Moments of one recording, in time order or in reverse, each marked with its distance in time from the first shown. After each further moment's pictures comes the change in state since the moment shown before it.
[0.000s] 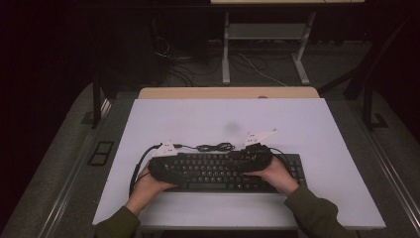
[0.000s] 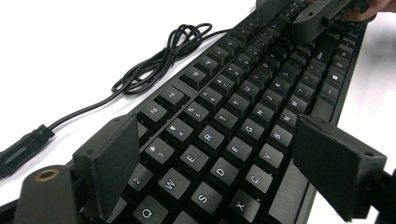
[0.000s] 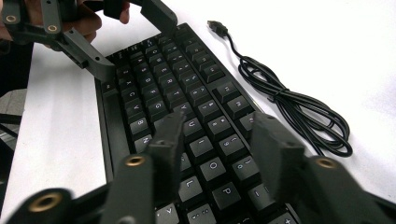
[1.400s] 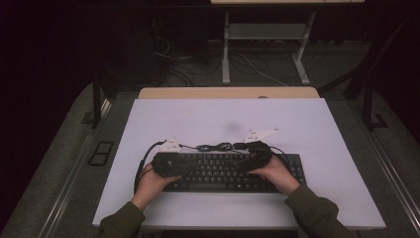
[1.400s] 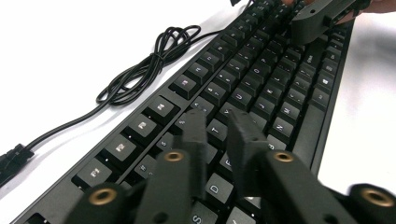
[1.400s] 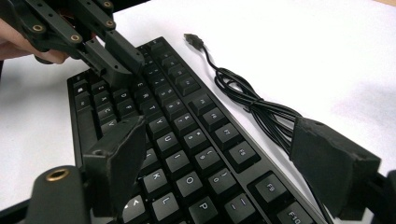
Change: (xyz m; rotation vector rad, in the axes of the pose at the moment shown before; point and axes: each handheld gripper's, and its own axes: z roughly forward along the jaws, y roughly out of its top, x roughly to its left) left arm 0.004 0.009 0.006 0.025 -0.056 0.006; right arm -0.005 0.001 0.003 -0.051 -0.066 0.027
